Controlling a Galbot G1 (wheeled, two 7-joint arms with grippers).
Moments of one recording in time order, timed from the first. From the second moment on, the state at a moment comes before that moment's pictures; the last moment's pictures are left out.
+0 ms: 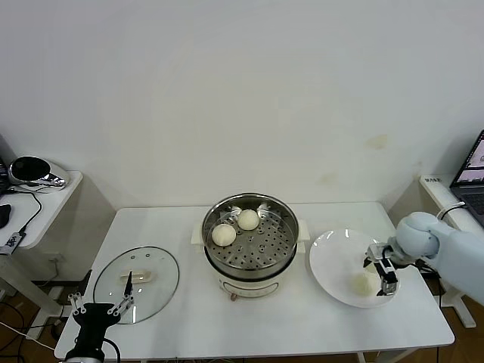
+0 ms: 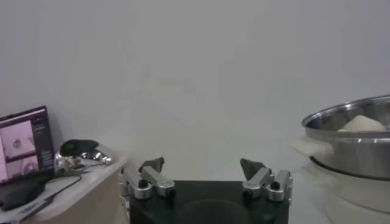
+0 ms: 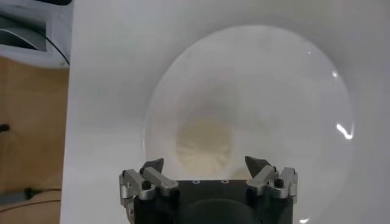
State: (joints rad) left arm 1.80 -1.28 -0.72 -2.14 -0.06 -0.14 -0.13; right arm -0.07 0.49 -0.85 1.43 -0.15 -0.23 -1.08
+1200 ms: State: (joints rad) left arm 1.79 -1.28 -0.72 -2.14 -0.07 -0.14 -0.13; right arm 0.09 0.54 -0.87 1.39 -0.08 -0.25 -1.12
